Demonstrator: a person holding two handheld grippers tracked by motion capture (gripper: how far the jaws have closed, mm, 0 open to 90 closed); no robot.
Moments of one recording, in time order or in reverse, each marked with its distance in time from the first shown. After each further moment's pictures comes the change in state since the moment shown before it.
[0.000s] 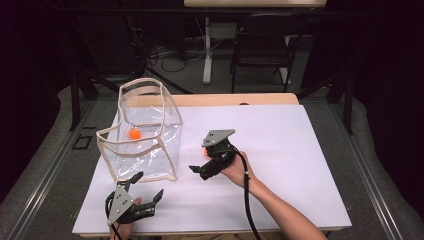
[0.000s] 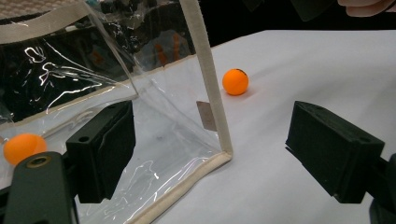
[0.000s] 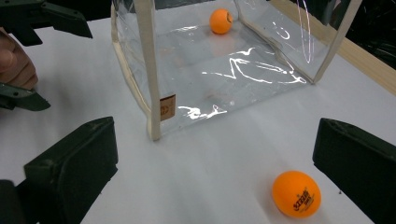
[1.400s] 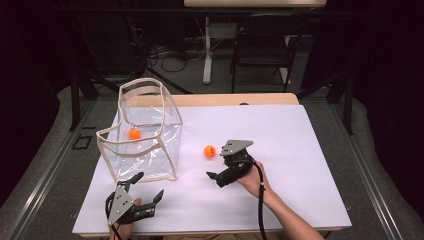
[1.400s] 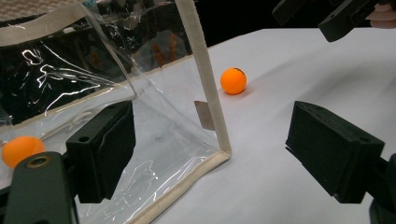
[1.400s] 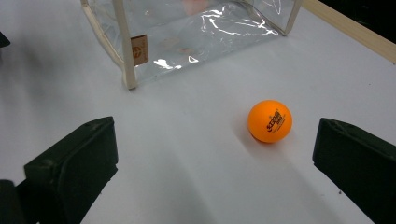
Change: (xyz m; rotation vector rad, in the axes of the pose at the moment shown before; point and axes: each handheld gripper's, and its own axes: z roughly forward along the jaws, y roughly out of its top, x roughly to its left) left arm -0.001 0.000 -0.001 -0.001 -0.008 0.012; right arm -0.006 -0.047 -0.022 0.031 -0.085 0.048
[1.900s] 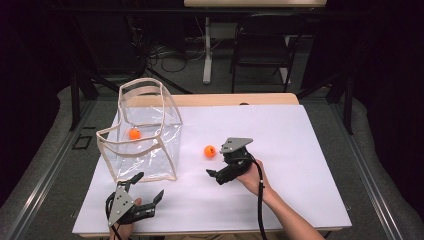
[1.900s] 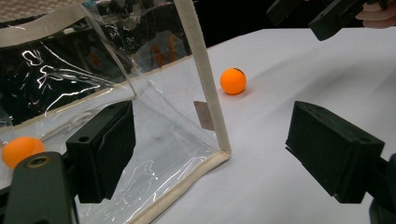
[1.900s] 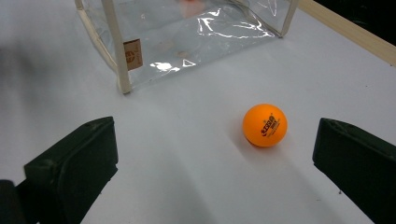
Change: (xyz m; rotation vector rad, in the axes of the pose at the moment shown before) left arm 0.000 0.000 0.000 -0.003 0.002 0.002; right arm -0.006 0.003 0.003 -0.004 0.000 0.008
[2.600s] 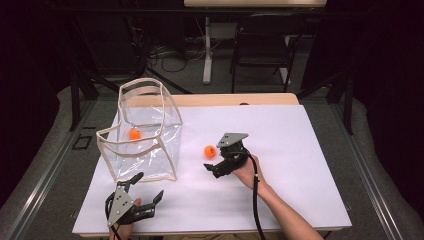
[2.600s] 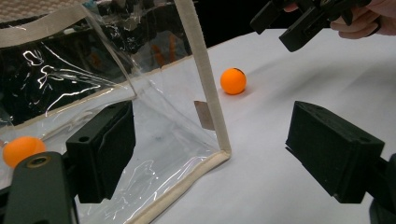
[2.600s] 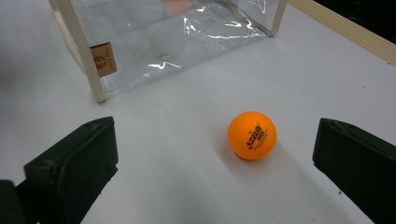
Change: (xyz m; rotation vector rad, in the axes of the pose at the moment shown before) left arm 0.000 0.000 -0.001 -0.001 0.001 0.000; right arm -0.015 0.001 0.022 0.003 -0.017 0.022
